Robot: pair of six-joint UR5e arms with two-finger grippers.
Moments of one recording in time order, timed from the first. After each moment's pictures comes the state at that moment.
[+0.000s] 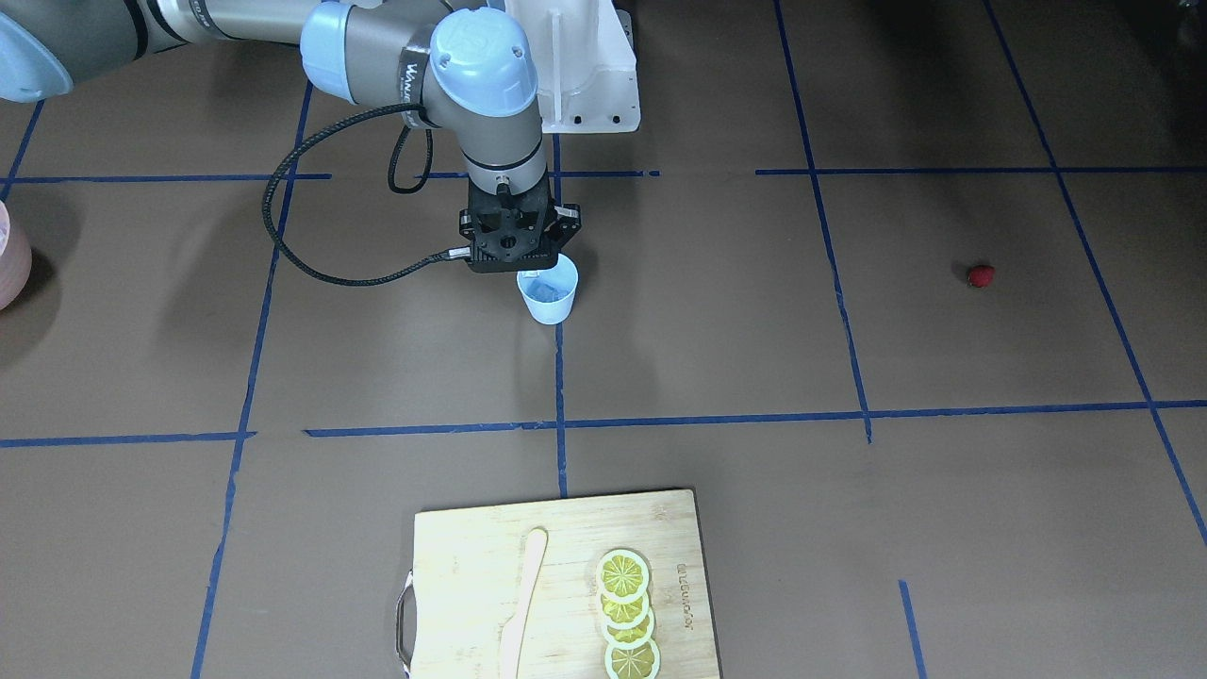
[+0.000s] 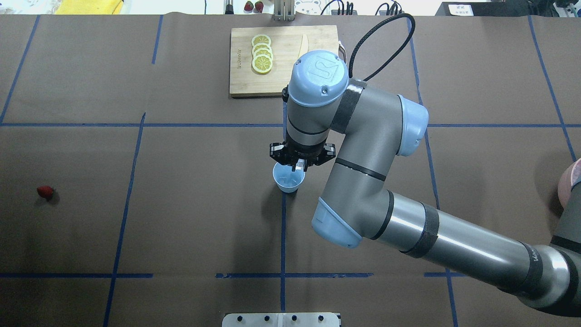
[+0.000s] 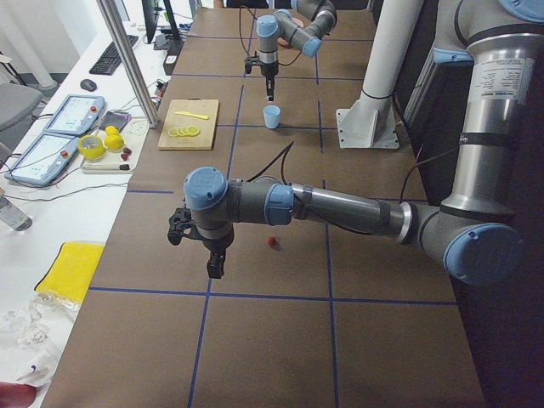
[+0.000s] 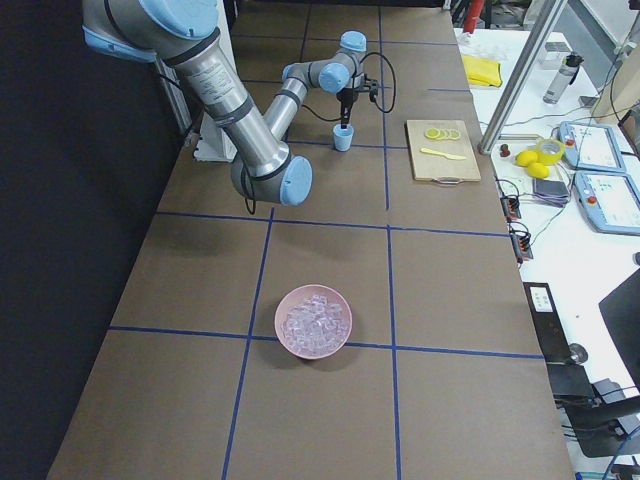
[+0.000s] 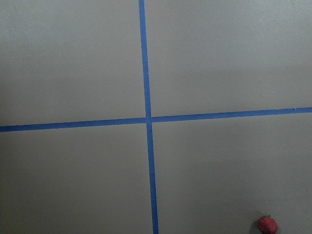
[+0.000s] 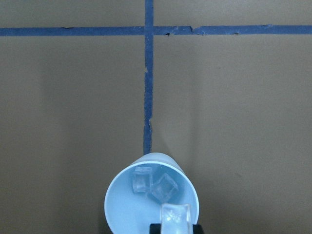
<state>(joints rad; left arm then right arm) -1.59 -1.64 -1.69 -1.44 -2.40 0.04 0.54 -0.76 1.64 -1.72 1.99 1.17</state>
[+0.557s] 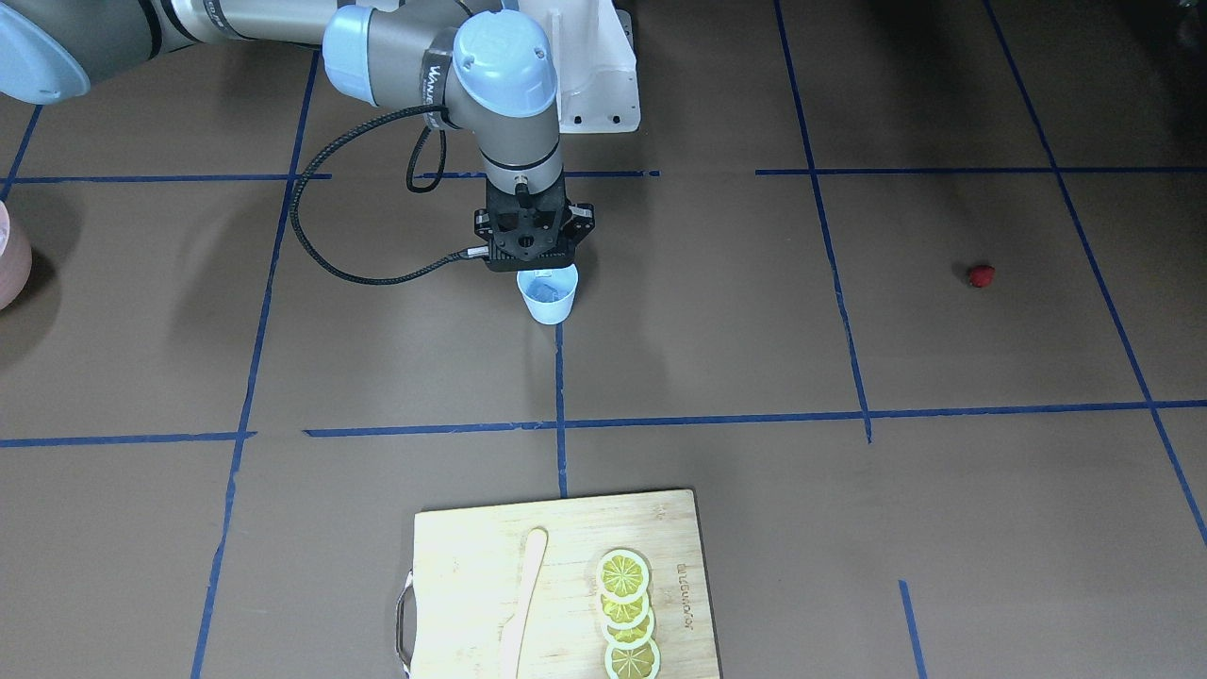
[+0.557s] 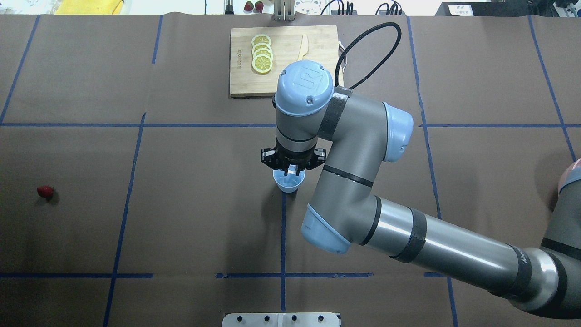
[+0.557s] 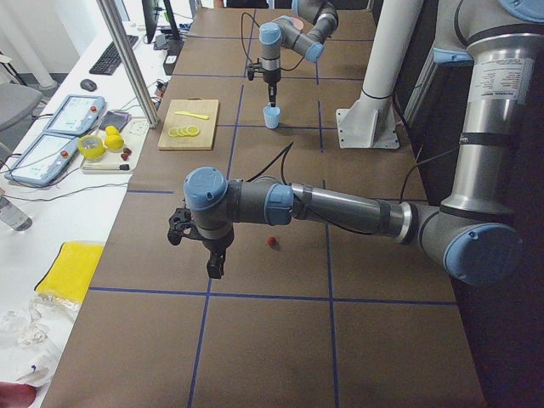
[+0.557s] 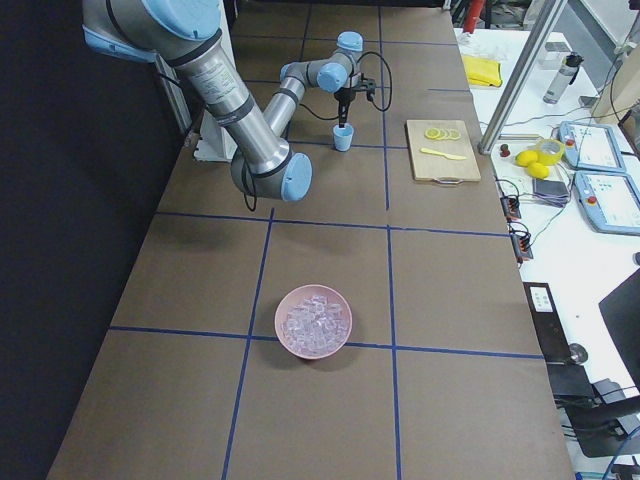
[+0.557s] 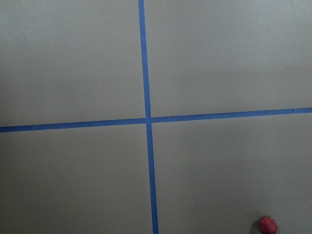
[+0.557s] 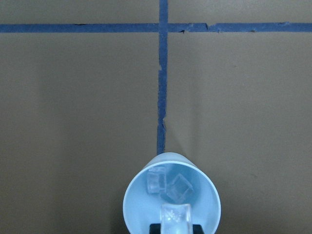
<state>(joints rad) -1.59 -1.64 -1.69 -1.44 -2.40 0.04 0.53 -0.73 1.60 -1.71 1.98 1.18</state>
